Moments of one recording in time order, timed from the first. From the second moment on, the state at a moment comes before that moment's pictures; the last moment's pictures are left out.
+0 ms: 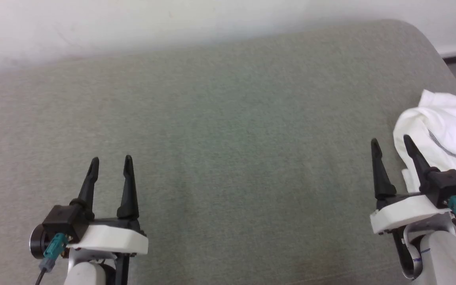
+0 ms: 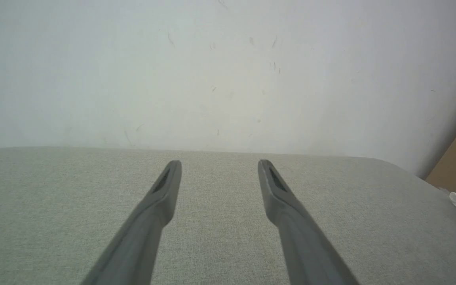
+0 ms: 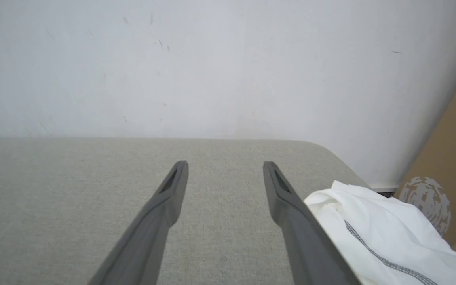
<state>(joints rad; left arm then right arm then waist) -0.07 0.05 0.04 0.07 -0.17 -0.06 -0.26 -0.19 -0.07 -0.08 0.25 0.02 0.13 -0.26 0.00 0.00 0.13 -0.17</state>
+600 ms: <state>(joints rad) 0.02 0.05 0.05 0.10 -0.16 -0.06 -0.26 0.03 -0.05 0.00 0.01 0.16 0.13 -0.26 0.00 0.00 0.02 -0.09</state>
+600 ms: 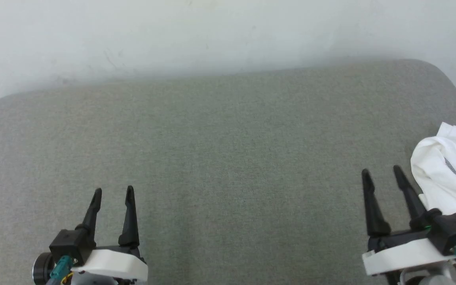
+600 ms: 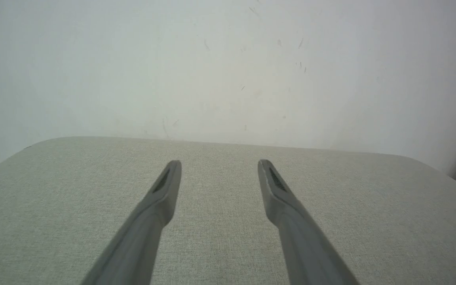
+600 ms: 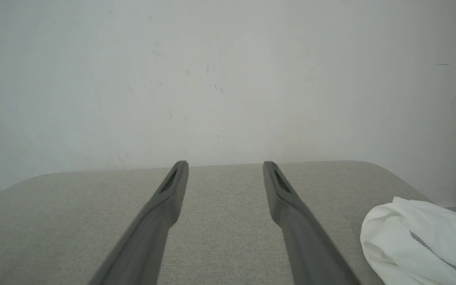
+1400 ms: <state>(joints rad) 0.03 0.05 0.01 0.13 -0.13 -0.06 -0.25 0.05 -0.05 0.03 0.02 0.11 0.13 -0.25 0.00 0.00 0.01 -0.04</state>
